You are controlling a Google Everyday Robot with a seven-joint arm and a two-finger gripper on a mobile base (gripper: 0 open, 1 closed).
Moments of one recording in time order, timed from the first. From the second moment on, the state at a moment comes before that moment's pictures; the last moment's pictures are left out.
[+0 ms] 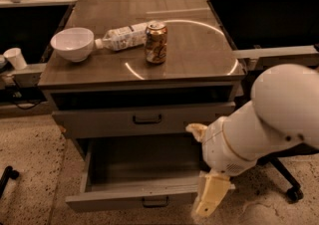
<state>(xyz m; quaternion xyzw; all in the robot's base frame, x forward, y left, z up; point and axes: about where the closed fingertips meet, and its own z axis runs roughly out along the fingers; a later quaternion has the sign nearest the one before) 0.352 -0.077 0.780 -0.67 0.70 0.15 0.19</state>
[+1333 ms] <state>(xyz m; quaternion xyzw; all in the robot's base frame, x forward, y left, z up) 0.323 -0.061 0.642 -0.66 0.70 0.18 0.22</state>
